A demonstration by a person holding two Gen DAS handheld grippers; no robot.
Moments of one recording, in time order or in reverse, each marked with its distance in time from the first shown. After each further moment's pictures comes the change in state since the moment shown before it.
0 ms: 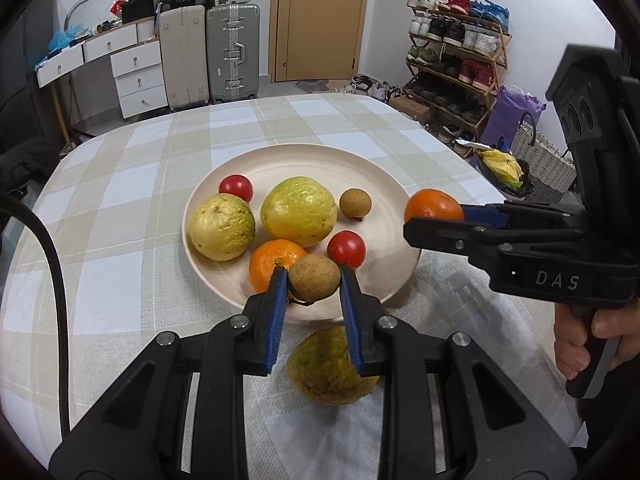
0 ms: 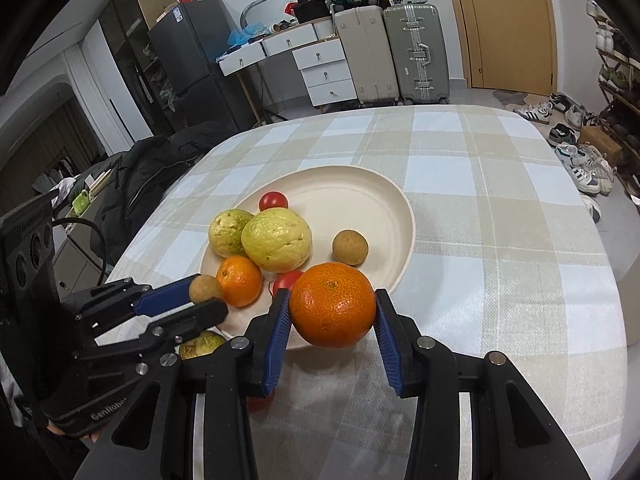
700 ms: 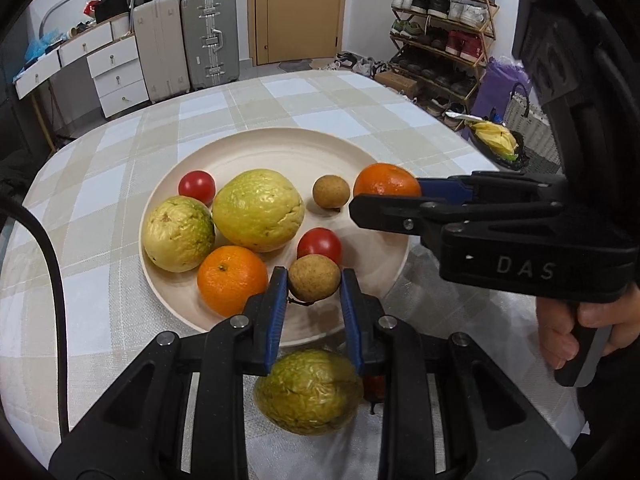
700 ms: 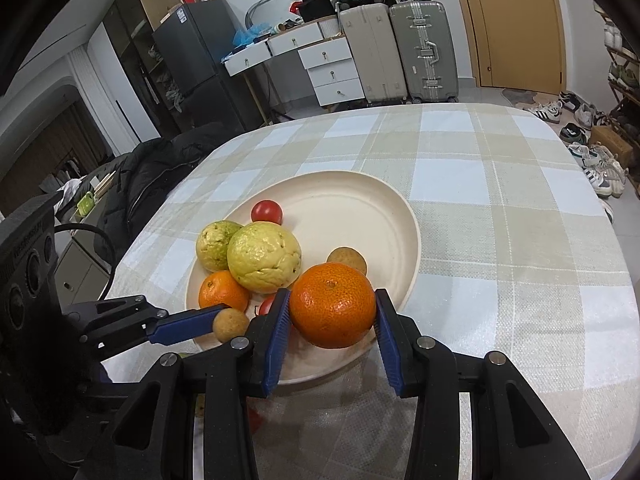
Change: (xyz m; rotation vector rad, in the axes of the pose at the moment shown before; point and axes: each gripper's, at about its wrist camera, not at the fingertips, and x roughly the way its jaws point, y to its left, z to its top) left arm 0.036 -0.016 0.012 0.068 0.083 -0.021; right arm 0.026 -0.011 0.015 -0.008 0.002 0.030
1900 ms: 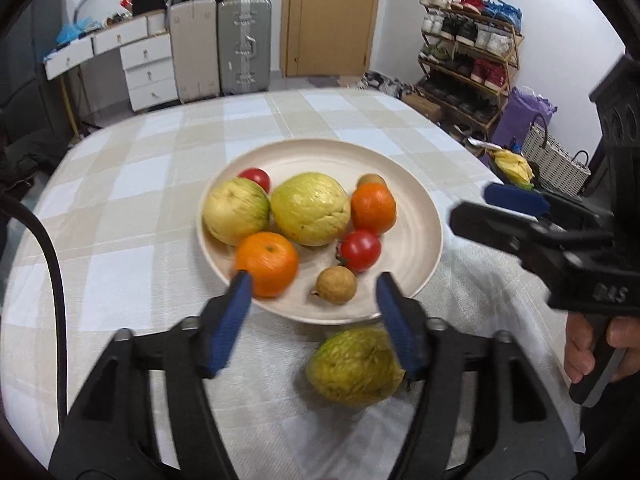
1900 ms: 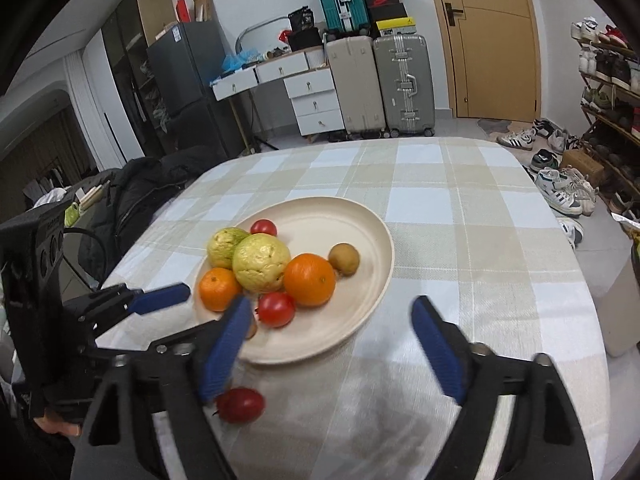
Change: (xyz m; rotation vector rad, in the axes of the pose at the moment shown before) left arm -0.026 0.032 -0.015 -0.103 -0.089 0.056; right arm -0.045 0.015 -0.019 -0.008 -0.131 -0.091
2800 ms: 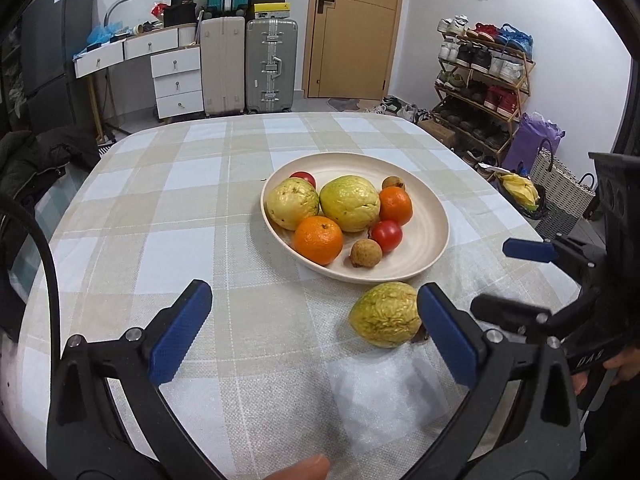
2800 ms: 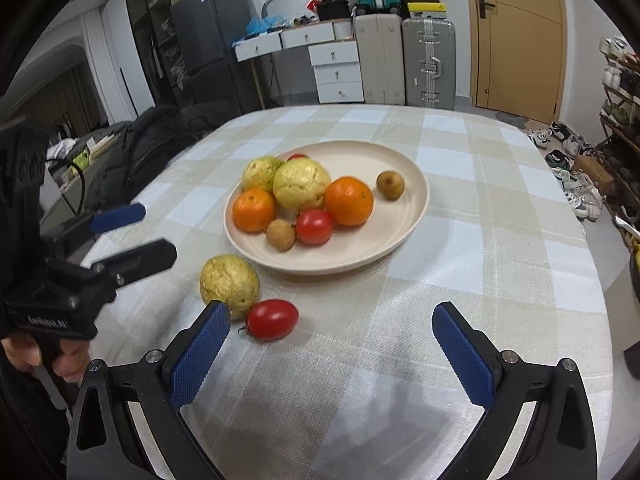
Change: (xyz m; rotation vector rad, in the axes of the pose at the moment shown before) left arm -0.069 0.022 -0.034 -0.058 -0.070 0.044; right arm -0.009 0.031 -0.045 -0.131 0.130 -0.007
